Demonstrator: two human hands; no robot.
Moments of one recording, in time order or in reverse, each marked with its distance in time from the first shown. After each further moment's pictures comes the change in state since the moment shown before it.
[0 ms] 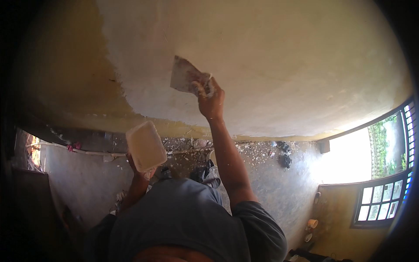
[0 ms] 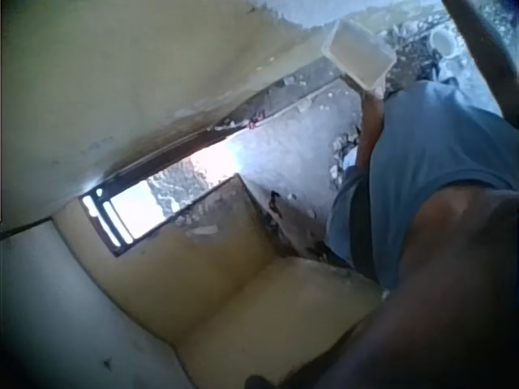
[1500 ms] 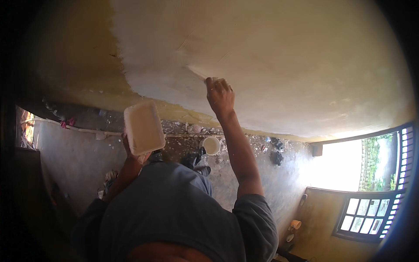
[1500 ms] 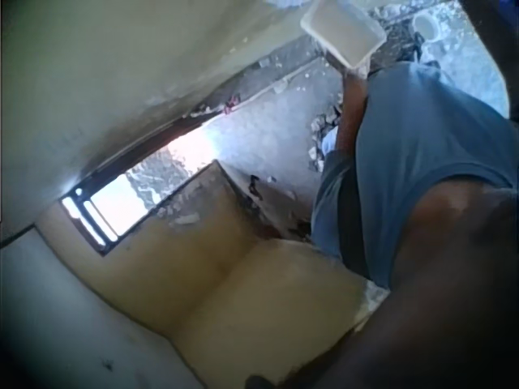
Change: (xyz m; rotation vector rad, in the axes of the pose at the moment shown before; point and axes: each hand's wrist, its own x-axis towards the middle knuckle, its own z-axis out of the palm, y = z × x) left_hand -0.001 -0.009 0.015 -0.073 0.141 -0.062; right_hand -0.015 0.065 -0.036 -0.947 -0.253 -0.567
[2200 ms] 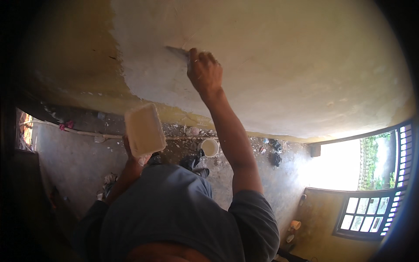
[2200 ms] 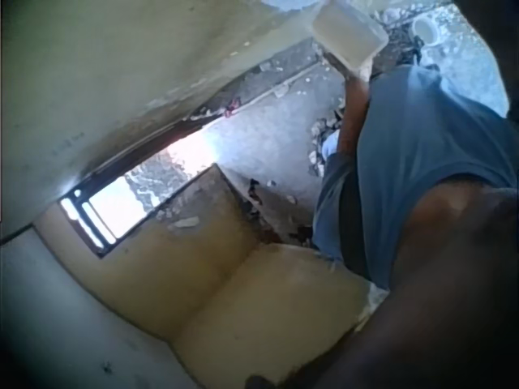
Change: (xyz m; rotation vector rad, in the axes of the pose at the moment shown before) left_hand -0.002 -0.005 0.009 0.152 -0.108 0.032; right_hand 0.091 -0.037 -0.022 0.026 0.149 0.041
